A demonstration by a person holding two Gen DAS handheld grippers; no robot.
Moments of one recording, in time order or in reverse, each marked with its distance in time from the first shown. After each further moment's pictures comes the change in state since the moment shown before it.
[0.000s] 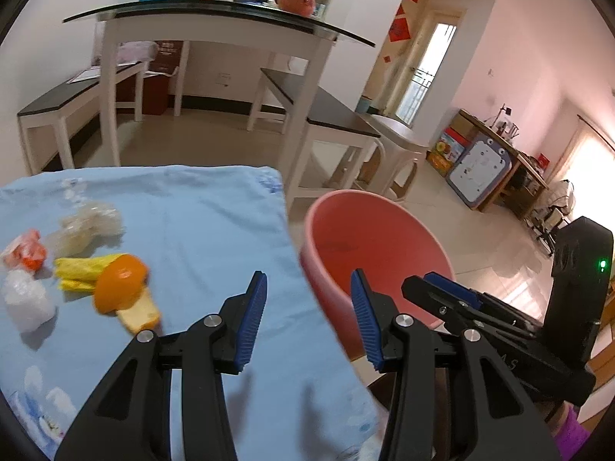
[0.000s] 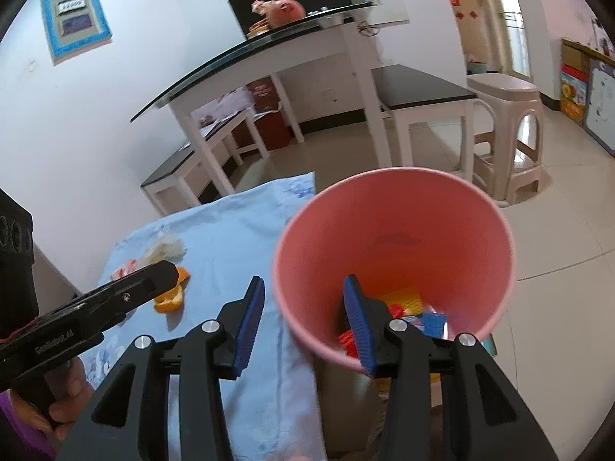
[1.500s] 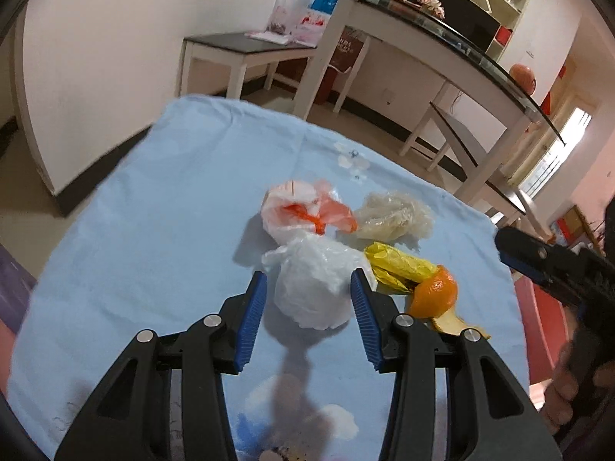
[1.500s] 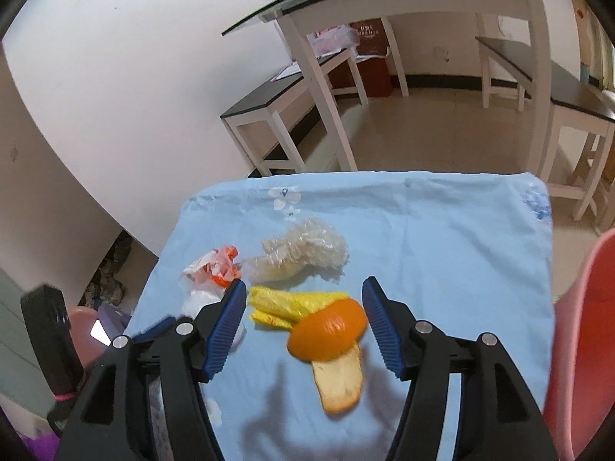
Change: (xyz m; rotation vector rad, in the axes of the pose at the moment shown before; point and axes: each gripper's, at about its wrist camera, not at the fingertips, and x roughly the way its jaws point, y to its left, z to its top) left arm -0.060 0.229 -0.041 -0.419 -0.055 0.350; right arm 0.152 0.195 0.041 -0.176 0.242 0.258
